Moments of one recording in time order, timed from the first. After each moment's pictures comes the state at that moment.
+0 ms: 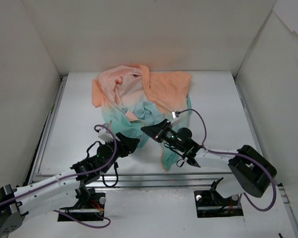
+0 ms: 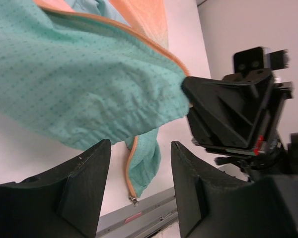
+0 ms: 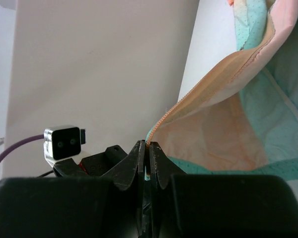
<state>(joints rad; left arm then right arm) -0.95 0.79 0.41 0.11 -0.43 -1.02 0.76 1.38 0.44 0.93 -0.14 1.28</state>
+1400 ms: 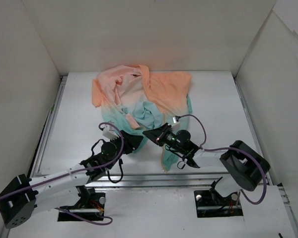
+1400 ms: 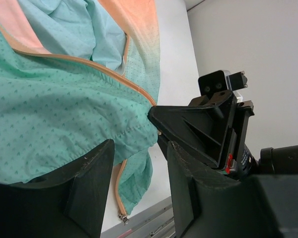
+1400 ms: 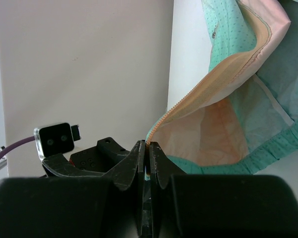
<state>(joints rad) -0.90 0.97 0.37 0.40 -0.36 -1.05 0.74 1.49 0.38 1.02 -0.16 1.41</state>
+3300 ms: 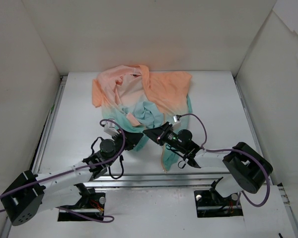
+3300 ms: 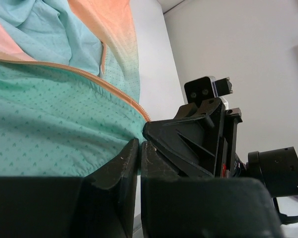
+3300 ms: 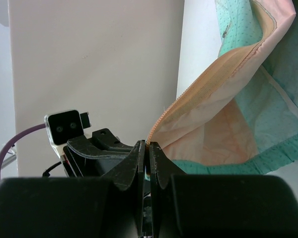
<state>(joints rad) -0.84 1.05 0.36 0.58 -0.24 -1.04 0.73 1.45 0.38 1.02 -0.18 1.41</state>
